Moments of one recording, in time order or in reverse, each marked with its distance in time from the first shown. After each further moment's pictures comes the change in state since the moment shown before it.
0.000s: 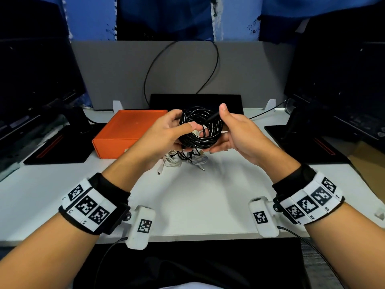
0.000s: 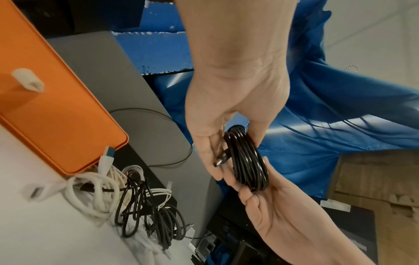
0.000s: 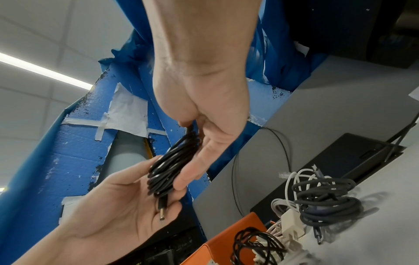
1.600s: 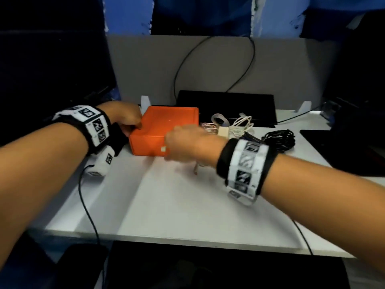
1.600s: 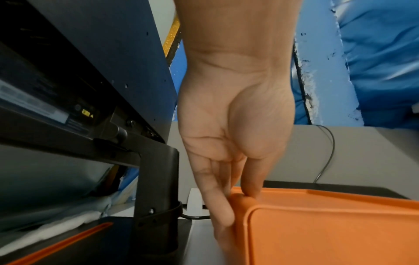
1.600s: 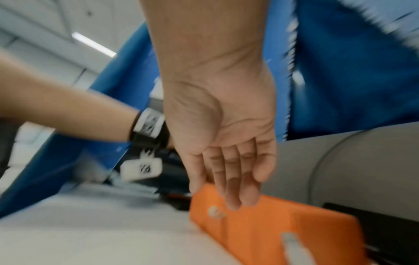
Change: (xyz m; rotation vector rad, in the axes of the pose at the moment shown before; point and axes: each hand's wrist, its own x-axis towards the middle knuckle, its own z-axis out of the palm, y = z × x) left_hand 0.090 -0.050 -0.243 1.153 -0.034 -0.611; right_hand 0.081 -0.023 0.180 -1.557 -0.404 -0.241
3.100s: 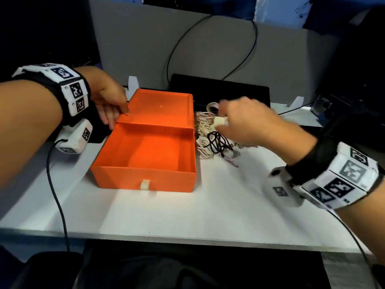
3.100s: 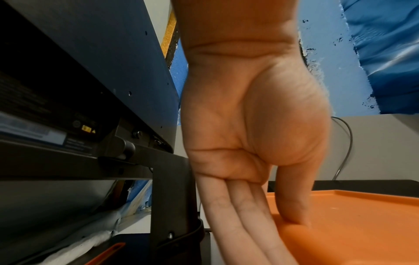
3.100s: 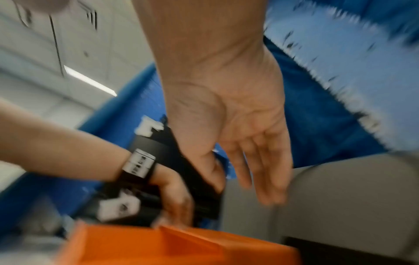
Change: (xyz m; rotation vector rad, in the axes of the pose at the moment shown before) left_hand 0.003 -0.003 -0.010 -0.116 -0.299 -0.119; right_hand -0.067 0.074 -0.008 0.044 0.122 0.351
